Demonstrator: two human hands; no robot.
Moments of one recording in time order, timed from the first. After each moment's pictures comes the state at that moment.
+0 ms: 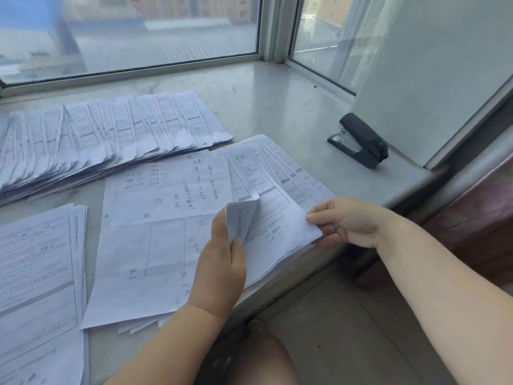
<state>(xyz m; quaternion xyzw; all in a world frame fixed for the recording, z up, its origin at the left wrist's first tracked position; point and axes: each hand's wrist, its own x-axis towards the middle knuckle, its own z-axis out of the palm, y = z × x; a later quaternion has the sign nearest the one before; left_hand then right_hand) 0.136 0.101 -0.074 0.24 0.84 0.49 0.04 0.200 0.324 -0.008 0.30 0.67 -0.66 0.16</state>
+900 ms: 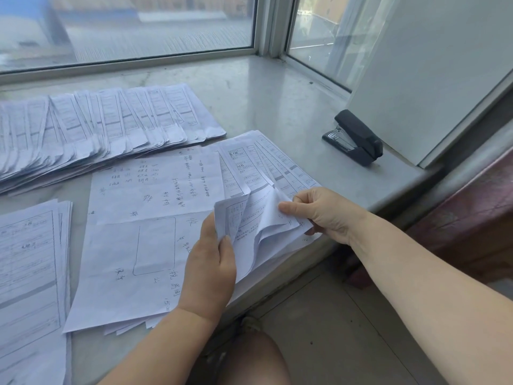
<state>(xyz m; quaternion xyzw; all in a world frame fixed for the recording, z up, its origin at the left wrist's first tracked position) 0.140 0.102 -0.077 0.21 0.82 0.53 0.05 0.182 0.313 -0.021 0.25 0.72 -0.65 0.07</state>
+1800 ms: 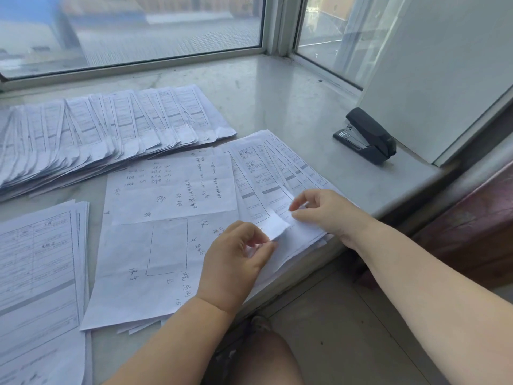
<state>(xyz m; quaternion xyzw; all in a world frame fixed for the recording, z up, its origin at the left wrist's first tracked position) 0.135 0.107 -0.067 0.29 0.80 0.52 0.07 0.179 0.303 -0.028 0.30 0.82 -0.49 0.05</state>
